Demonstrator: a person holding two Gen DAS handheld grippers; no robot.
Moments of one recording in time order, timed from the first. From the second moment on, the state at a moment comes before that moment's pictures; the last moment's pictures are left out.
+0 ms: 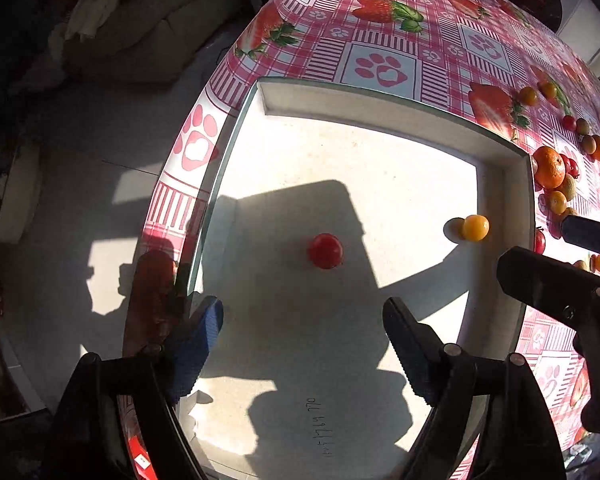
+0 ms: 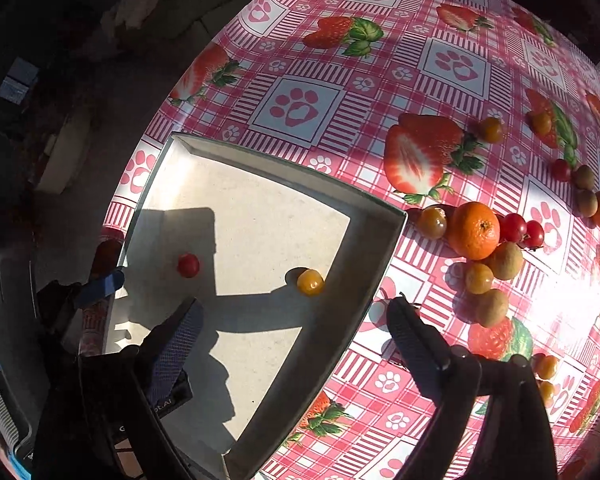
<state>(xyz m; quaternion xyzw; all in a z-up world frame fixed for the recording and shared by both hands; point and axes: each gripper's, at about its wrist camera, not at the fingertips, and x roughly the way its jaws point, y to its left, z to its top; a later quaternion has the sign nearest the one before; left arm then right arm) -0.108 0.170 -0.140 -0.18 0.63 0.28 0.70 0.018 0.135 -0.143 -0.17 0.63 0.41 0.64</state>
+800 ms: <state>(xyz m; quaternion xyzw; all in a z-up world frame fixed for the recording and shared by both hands) -0.024 -0.002 -0.119 -0.09 0.67 0.13 0.73 0.031 -0.140 -0.190 -0.10 0.73 0.20 0.64</state>
